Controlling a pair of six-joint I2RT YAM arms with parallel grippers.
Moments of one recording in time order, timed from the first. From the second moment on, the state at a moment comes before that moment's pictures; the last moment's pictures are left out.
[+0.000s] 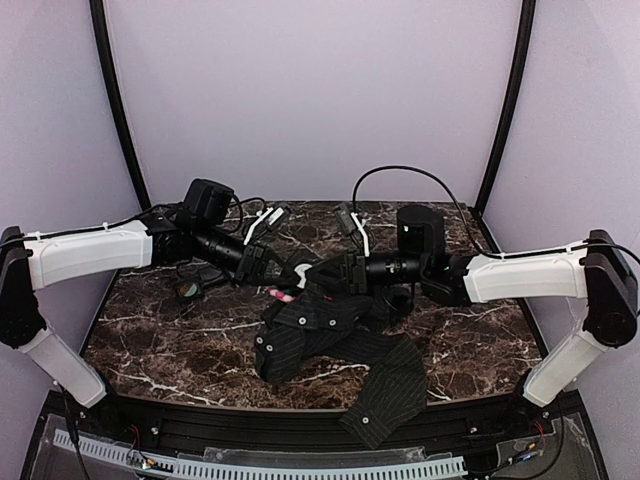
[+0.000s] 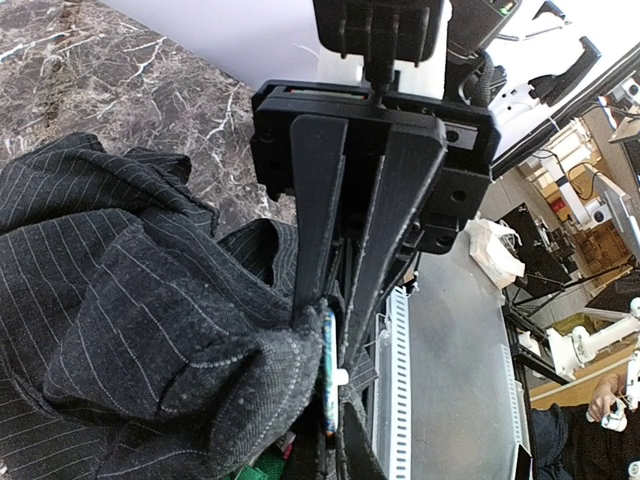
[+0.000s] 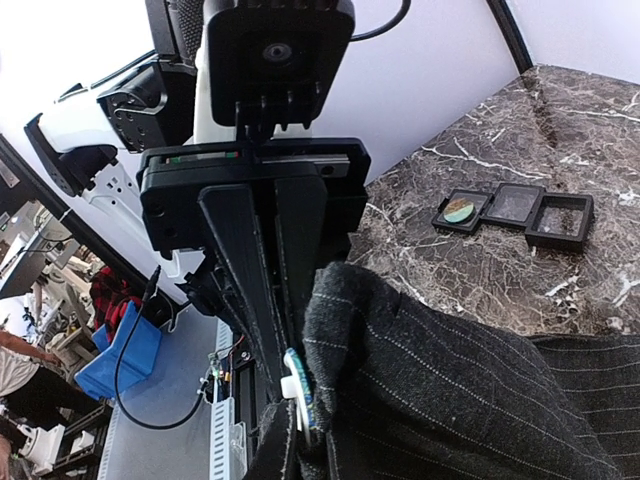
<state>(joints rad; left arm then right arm) -0.70 1.53 1.14 -0.21 0.94 -0.16 0.84 1.54 0.89 0.48 -0.66 0.49</state>
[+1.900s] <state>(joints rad) -0.68 1.57 1.20 -0.39 0.77 -0.07 0.86 1.47 0.91 0.32 -0.49 0.37</state>
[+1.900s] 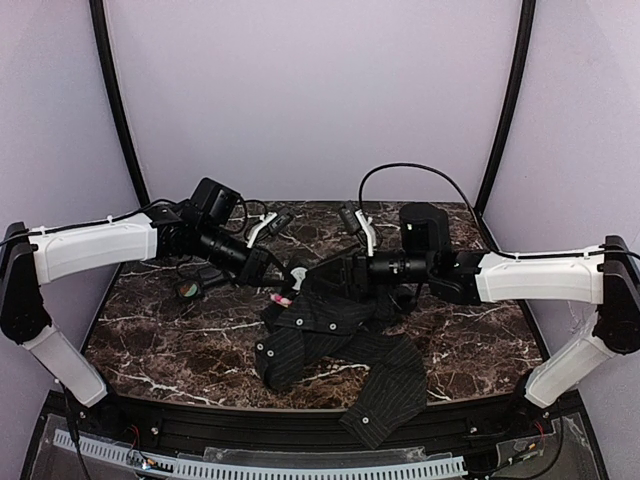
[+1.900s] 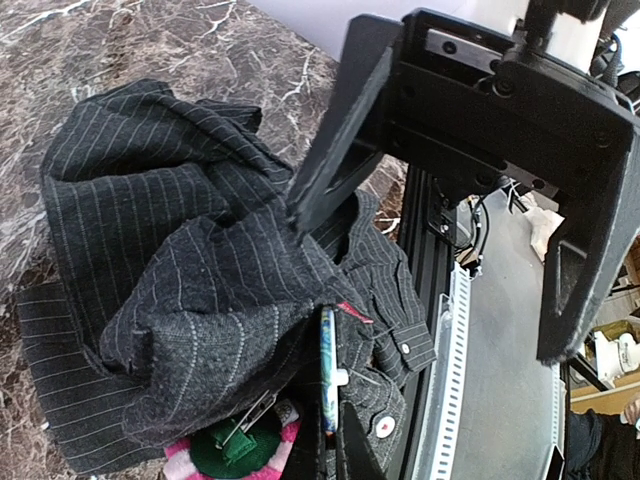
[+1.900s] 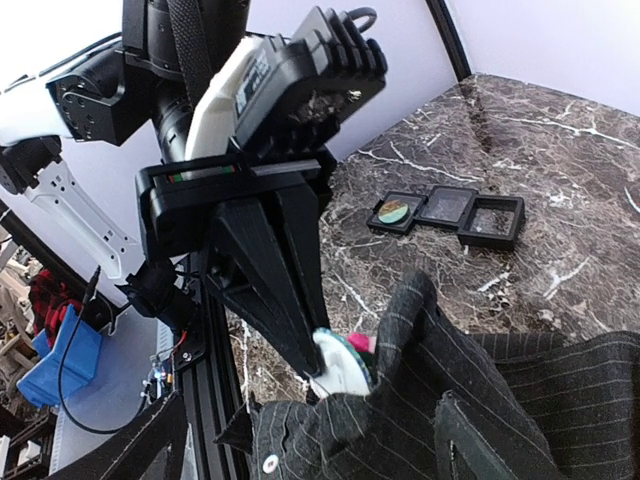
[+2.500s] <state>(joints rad) -0.68 1.57 1.20 -0.40 0.74 -0.07 0.92 1.52 0.88 0.19 -0.37 0.32</state>
